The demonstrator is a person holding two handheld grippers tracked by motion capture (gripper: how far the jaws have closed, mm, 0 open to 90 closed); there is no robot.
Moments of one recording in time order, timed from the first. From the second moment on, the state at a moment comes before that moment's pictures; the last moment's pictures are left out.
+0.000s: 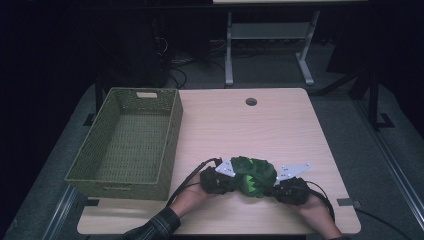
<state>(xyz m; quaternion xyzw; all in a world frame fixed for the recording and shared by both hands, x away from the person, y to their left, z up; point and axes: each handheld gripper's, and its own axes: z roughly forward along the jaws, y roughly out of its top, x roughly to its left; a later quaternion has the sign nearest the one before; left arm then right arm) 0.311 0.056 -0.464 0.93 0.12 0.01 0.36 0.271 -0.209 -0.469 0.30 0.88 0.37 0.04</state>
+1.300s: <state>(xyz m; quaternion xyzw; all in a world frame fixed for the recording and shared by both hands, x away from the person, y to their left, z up) 0.331 0.054 -0.448 0.92 0.17 0.03 0.36 0.281 -0.218 -0.455 0.32 0.86 0.39 0.07</state>
